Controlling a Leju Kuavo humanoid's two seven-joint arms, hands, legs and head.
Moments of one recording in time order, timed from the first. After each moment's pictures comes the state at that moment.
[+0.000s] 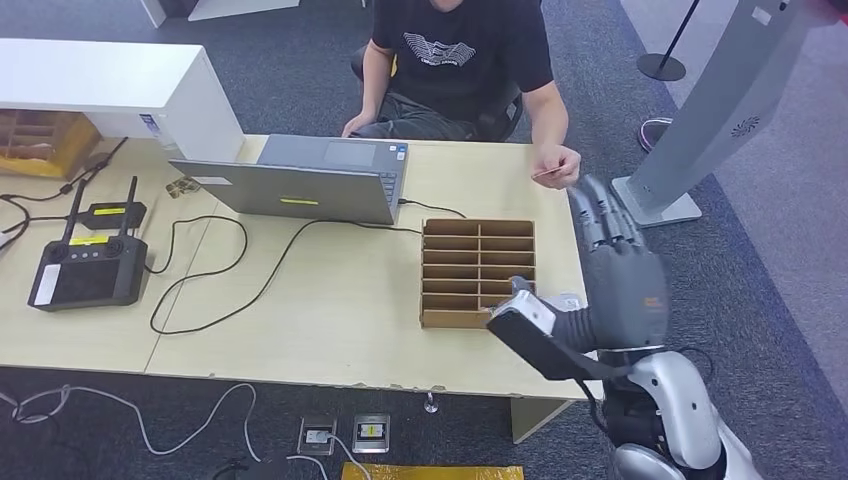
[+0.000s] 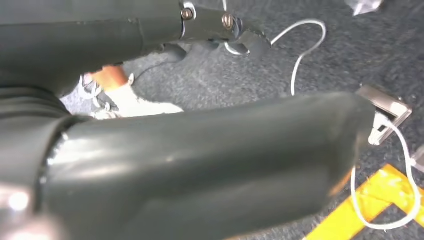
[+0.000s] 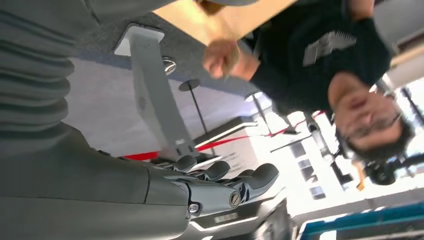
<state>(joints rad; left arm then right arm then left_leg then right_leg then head) -0.13 0.33 -1.21 -0.65 0.12 0.29 0.14 -0.39 -0.39 0.74 -1.79 0.99 -0.13 0.50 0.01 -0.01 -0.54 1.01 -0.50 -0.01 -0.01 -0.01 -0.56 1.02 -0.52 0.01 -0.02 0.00</state>
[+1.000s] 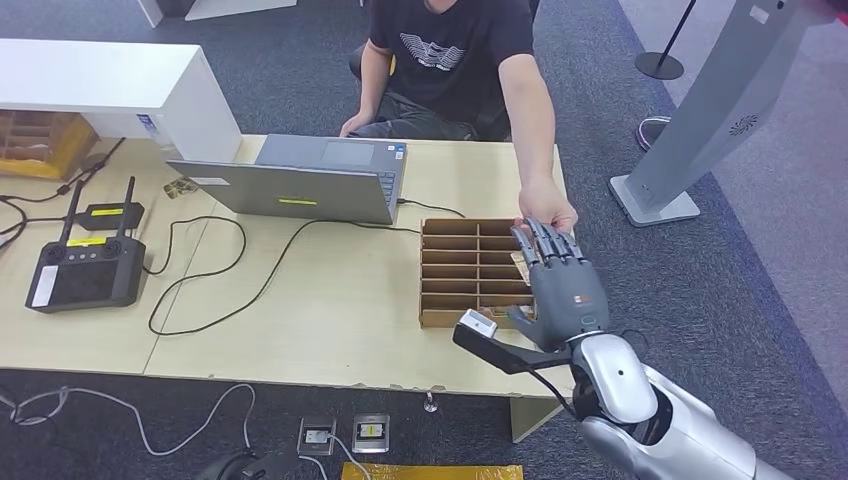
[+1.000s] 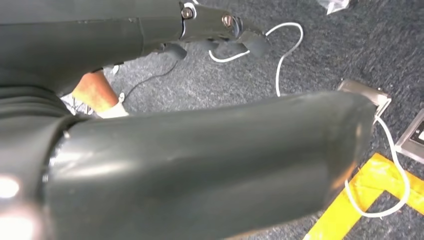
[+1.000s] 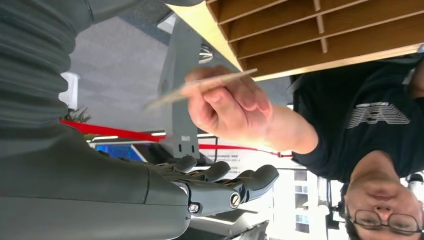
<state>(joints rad) -0.18 0.31 -1.19 -0.64 0.02 0.18 0.14 -0.62 -0.46 1.09 -1.45 0.97 -0.14 0.57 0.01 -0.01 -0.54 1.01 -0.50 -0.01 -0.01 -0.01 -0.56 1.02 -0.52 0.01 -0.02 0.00</state>
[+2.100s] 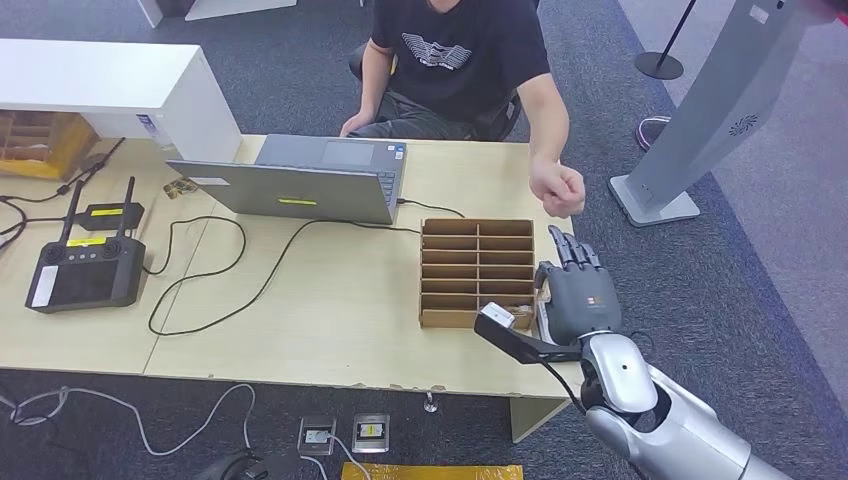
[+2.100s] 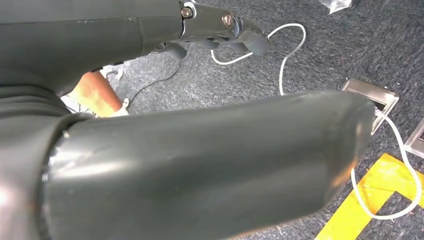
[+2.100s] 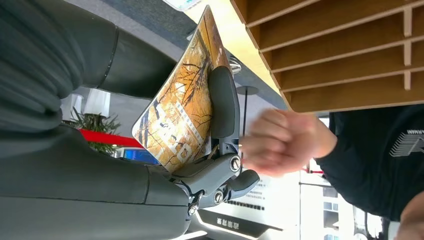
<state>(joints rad) -0.17 0.28 -1.13 -0.60 -0.07 0.17 0.14 -0.60 -0.45 1.09 -1.27 0.94 -0.22 0.55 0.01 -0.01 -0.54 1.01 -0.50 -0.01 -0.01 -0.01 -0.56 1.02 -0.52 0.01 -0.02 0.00</state>
